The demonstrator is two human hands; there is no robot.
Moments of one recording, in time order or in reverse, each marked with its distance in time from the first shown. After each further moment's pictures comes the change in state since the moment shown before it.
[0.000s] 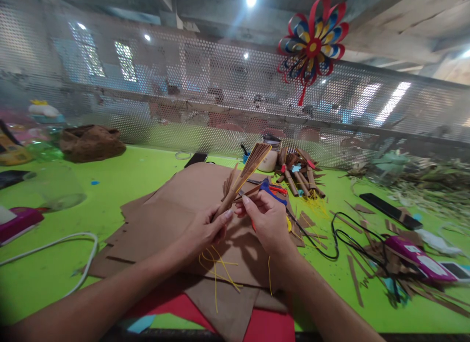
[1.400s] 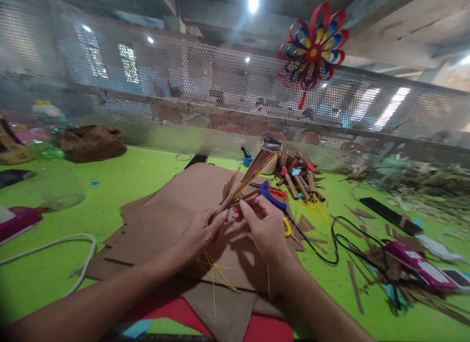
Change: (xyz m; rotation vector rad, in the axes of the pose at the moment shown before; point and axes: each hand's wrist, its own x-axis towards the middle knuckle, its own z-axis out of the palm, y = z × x) left_hand -0.002 0.008 -0.006 0.209 0.045 0.080; right_hand -0.004 0.005 0.004 -0.003 -0.013 -0.030
